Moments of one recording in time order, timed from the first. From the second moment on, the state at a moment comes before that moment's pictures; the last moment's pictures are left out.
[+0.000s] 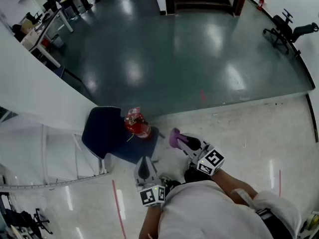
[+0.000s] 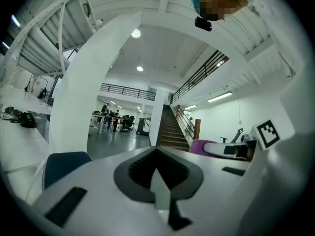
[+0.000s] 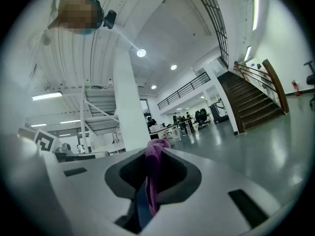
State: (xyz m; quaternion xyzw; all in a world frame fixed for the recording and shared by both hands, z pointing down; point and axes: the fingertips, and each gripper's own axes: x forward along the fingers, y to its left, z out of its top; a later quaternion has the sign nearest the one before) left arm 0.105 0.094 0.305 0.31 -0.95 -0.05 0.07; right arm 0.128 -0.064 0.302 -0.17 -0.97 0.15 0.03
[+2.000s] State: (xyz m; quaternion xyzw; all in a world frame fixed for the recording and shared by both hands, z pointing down) left arm -0.013 0.071 0.514 0.27 -0.95 -0.06 0.11; right arm -0.060 -0.066 0.674 -0.16 -0.95 0.18 0.18
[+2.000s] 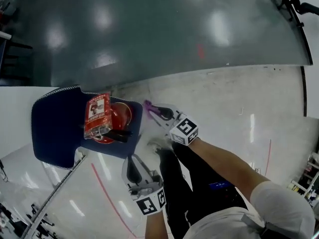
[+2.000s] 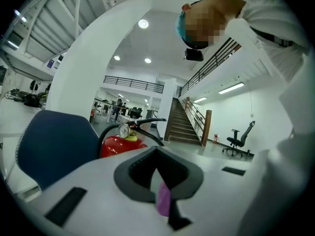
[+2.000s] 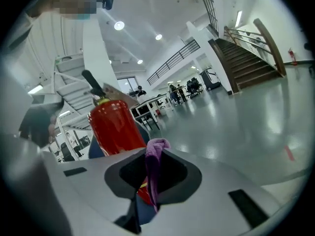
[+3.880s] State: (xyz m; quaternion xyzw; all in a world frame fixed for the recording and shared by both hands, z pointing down) left arm 0.013 0.098 0.415 0.28 -0.95 -0.09 0.12; right arm -0.109 0.004 0.559 -0.34 -0.88 0.29 0.14
